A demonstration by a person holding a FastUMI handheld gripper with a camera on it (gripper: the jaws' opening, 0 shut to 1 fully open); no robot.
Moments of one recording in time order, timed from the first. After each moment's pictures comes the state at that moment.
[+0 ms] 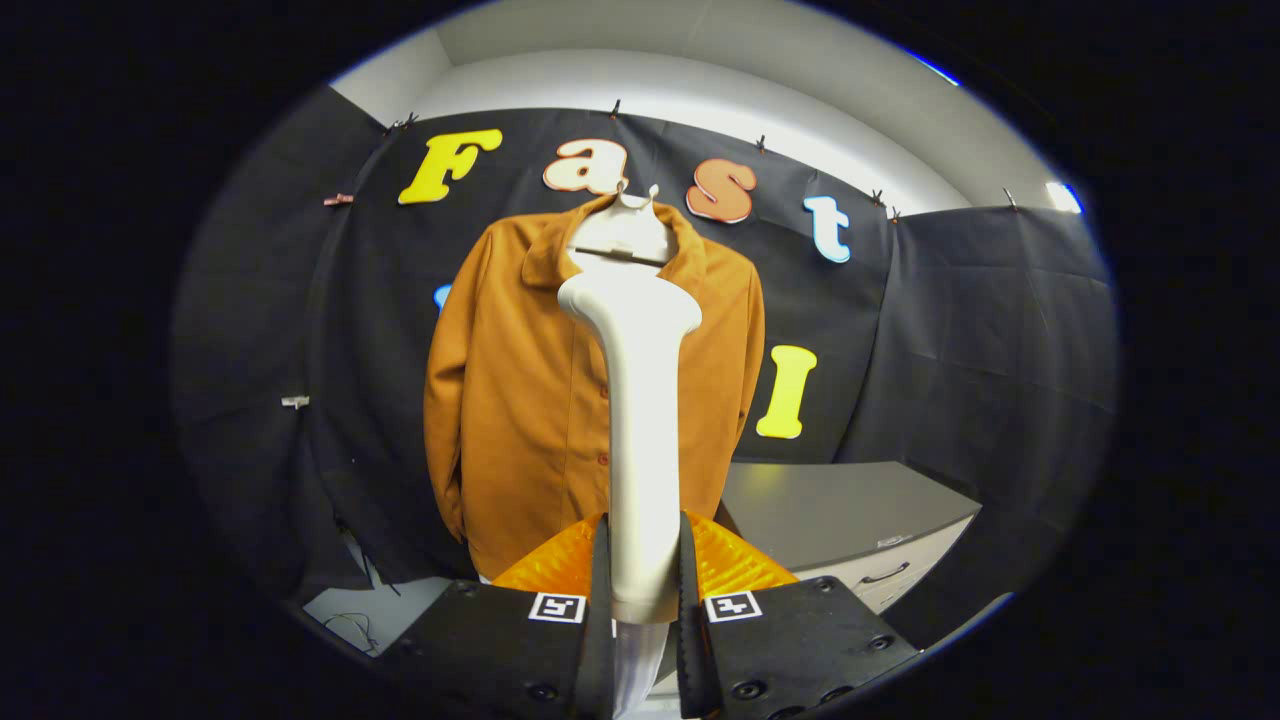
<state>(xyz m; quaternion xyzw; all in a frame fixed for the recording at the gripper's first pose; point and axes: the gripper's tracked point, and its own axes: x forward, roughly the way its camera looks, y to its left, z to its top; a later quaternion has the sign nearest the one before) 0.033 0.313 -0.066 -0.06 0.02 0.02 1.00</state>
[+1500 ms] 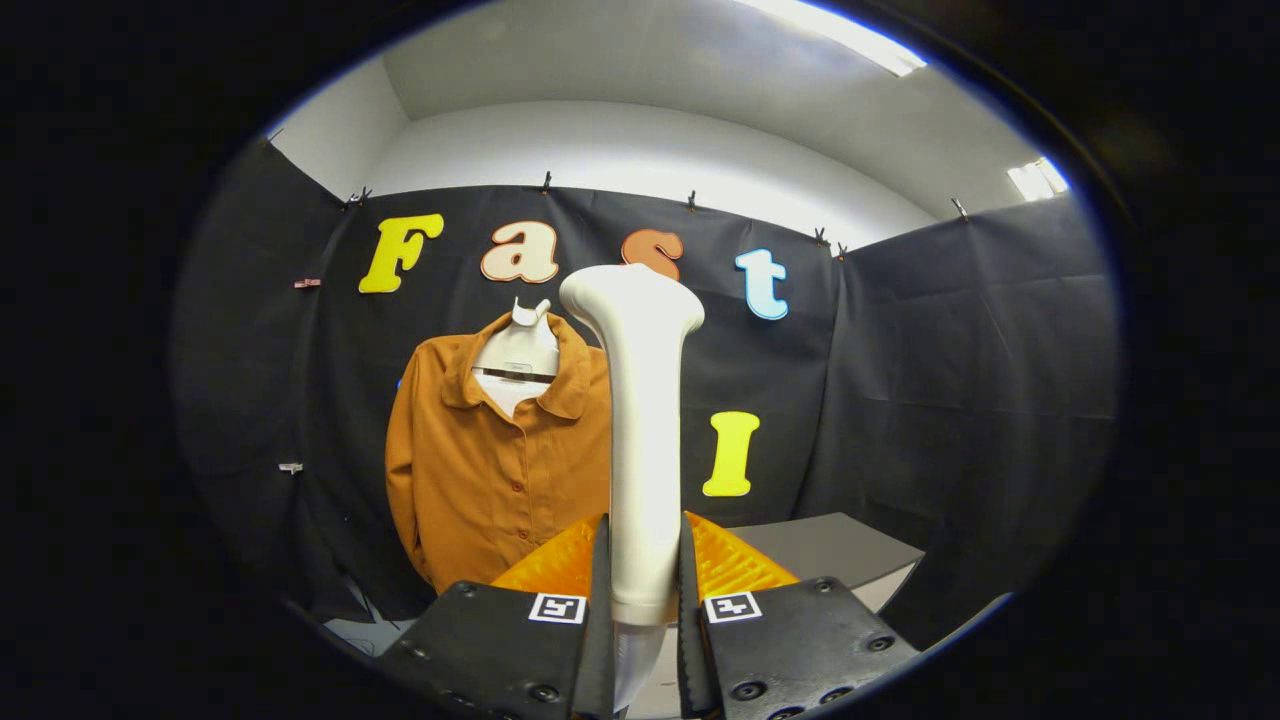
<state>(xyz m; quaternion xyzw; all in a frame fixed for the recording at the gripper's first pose) 0.004 0.182 0.039 -0.02 -0.06 0.01 1.00</state>
